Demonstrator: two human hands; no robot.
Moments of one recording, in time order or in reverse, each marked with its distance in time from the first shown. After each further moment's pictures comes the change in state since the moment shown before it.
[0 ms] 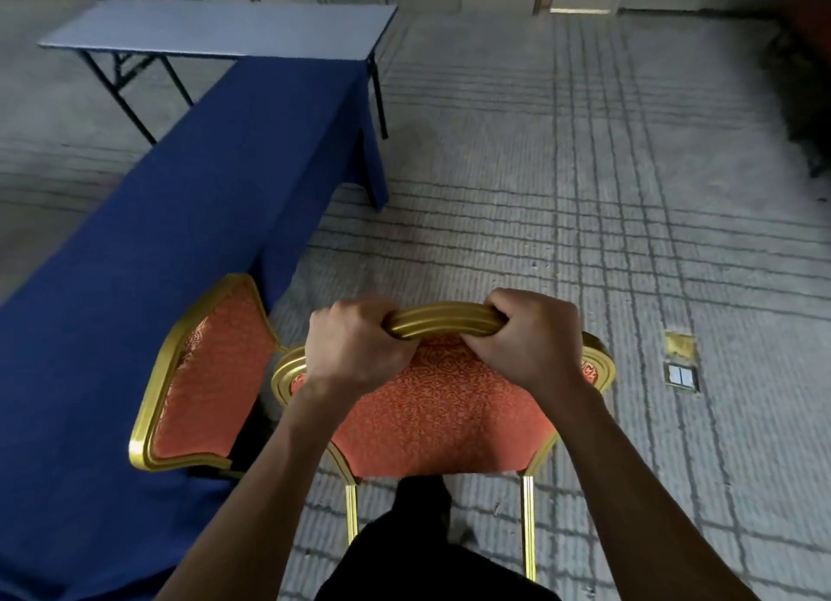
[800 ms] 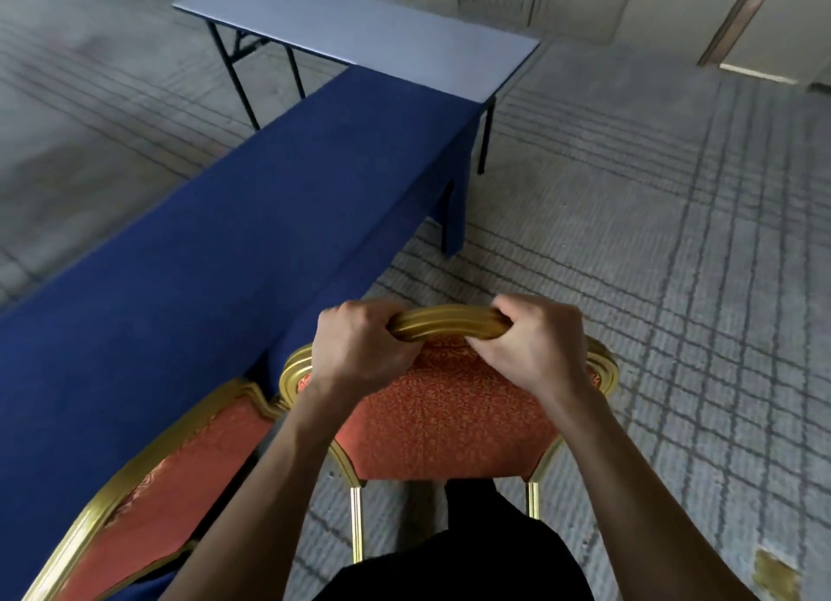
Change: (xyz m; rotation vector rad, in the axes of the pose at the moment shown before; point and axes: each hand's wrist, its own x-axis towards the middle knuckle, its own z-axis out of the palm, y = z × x) left_hand 0.320 -0.147 0.077 0.022 0.118 -0.290; right_hand 0.374 0.033 0.213 0.212 -0.042 -0.346
